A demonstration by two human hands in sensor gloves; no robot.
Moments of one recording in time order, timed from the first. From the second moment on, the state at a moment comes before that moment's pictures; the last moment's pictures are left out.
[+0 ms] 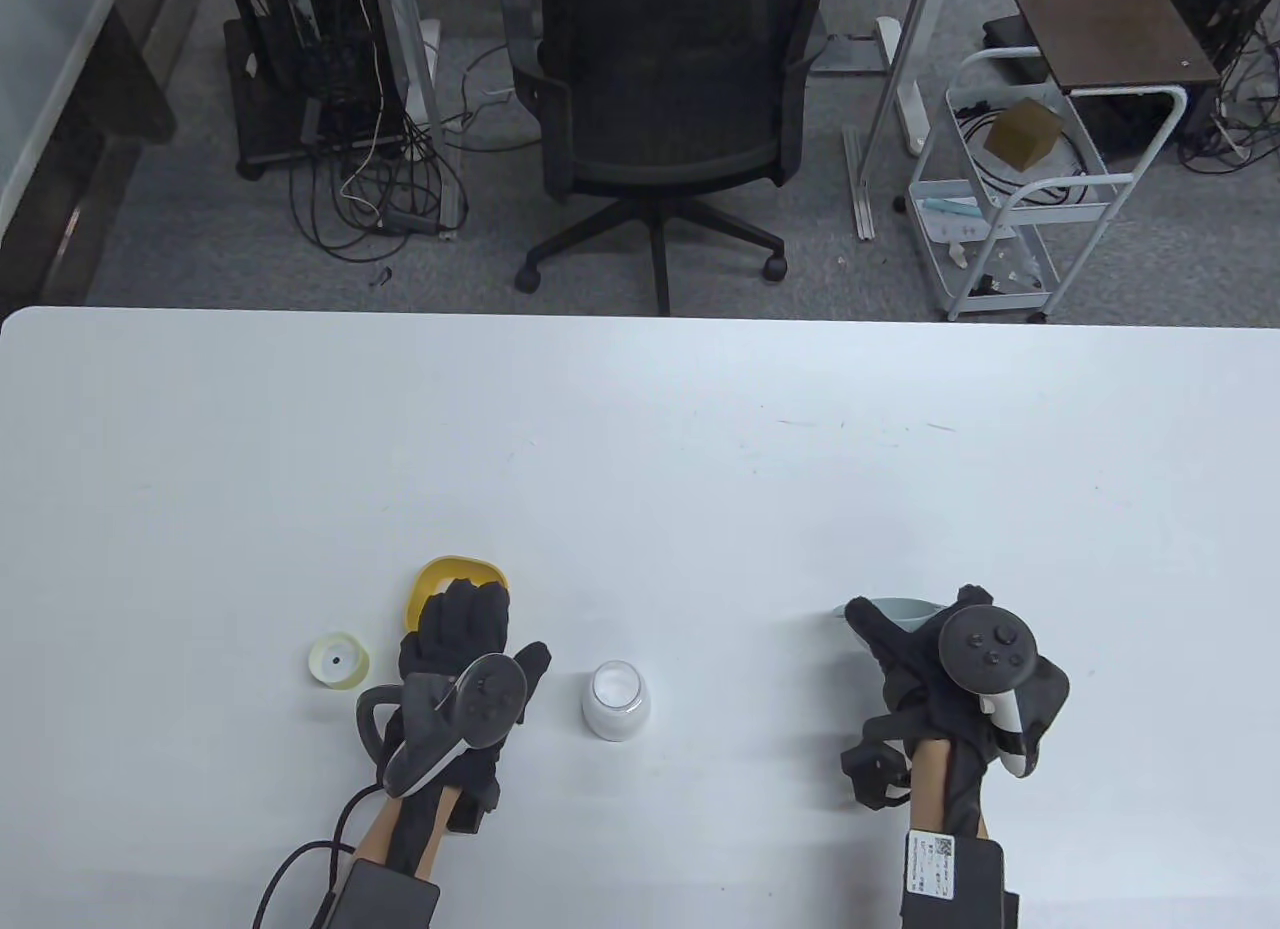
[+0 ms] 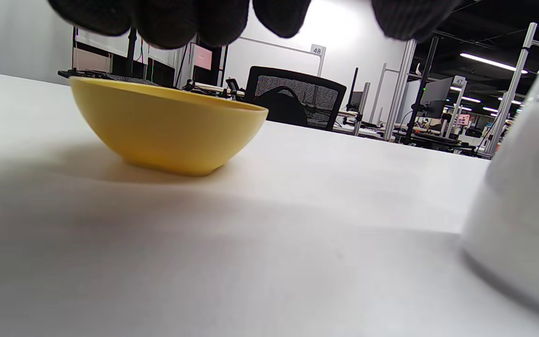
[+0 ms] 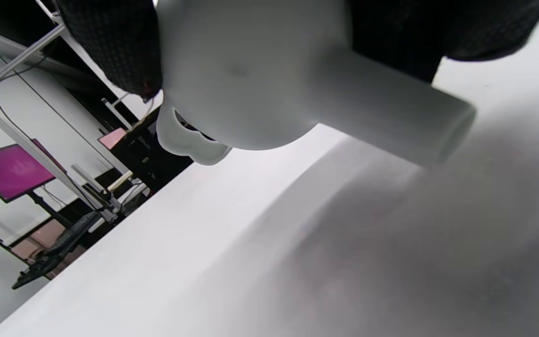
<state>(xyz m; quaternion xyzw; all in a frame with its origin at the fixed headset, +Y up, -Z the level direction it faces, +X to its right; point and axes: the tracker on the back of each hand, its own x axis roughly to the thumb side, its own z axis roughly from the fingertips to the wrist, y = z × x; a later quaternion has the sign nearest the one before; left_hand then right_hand) -0.165 -0.749 -0.182 0.02 -0.03 0.10 0.99 0.258 -0.748 -0.219 -0.15 0.03 0.93 0.34</state>
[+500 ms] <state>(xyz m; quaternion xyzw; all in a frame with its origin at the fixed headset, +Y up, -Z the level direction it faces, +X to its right) -0.164 -0.751 -0.181 0.01 -0.03 0.08 1.00 0.252 -0.757 -0.222 -0.15 0.07 0.93 0.33</state>
